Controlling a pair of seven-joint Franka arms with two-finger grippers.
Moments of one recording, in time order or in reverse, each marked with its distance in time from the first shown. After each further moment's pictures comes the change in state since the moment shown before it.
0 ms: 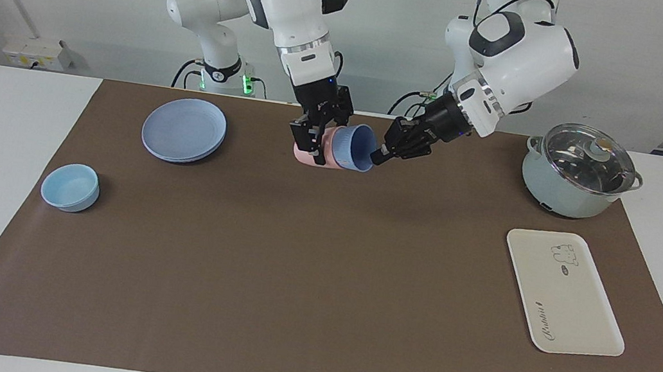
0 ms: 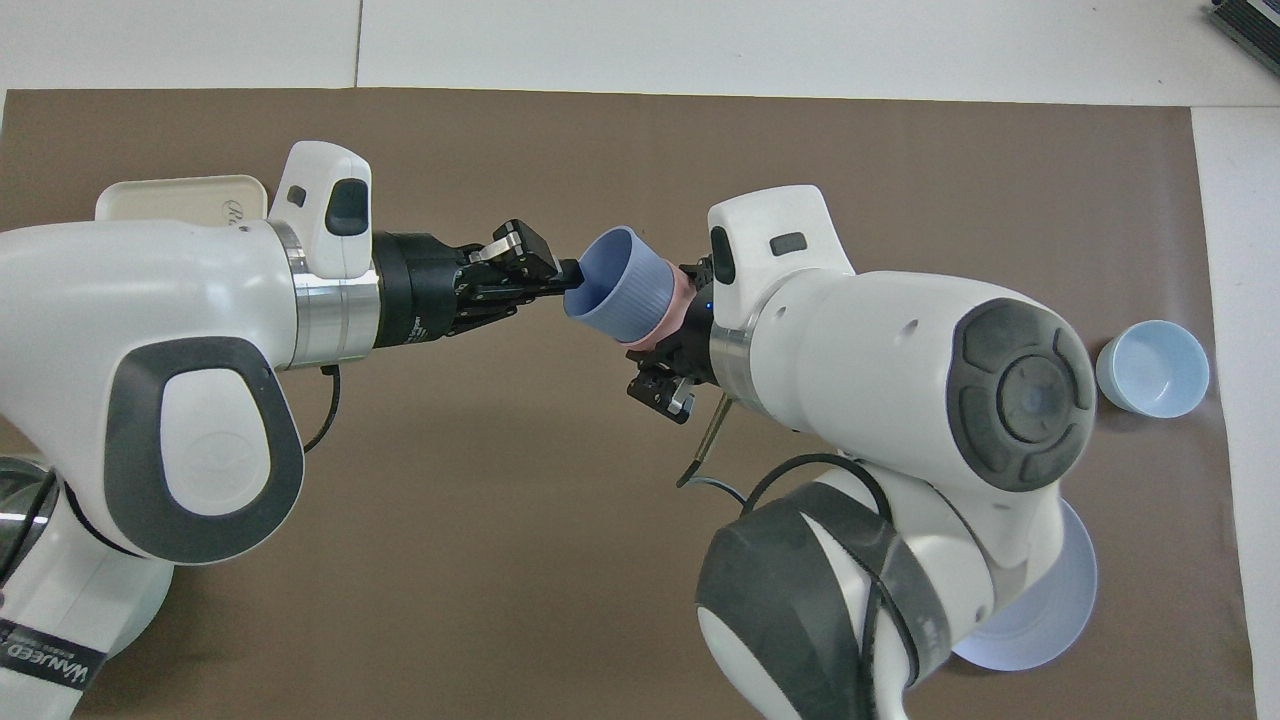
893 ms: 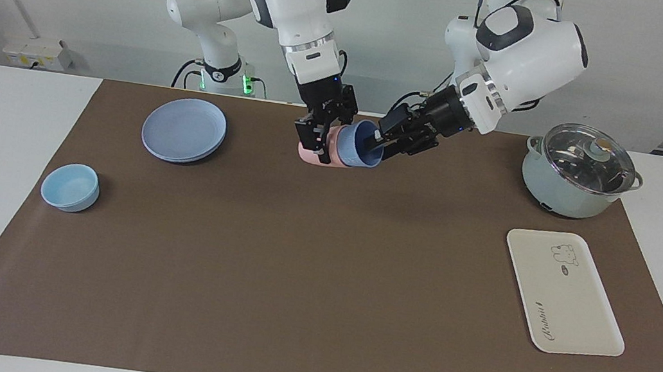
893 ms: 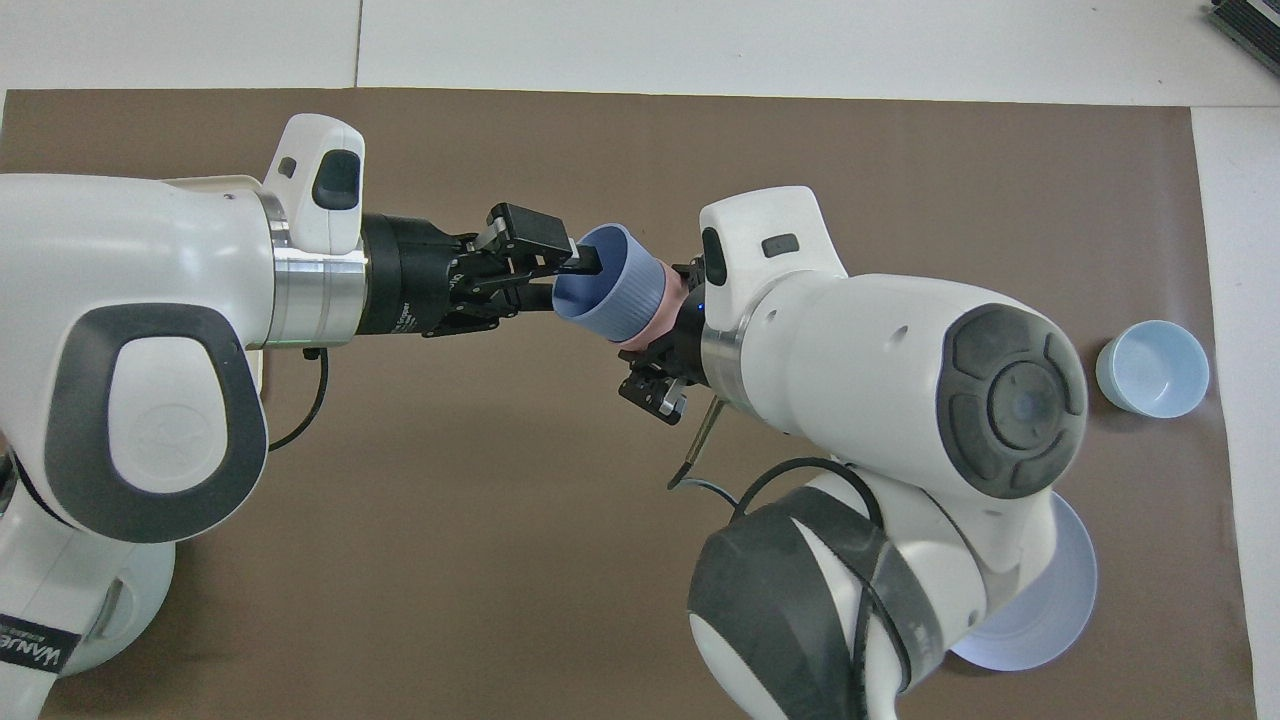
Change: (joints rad) left arm 0.008 0.022 -0.005 0.061 0.015 -0.080 -0.031; right arm 0.002 0.006 0.008 0.006 0.000 0.005 0.009
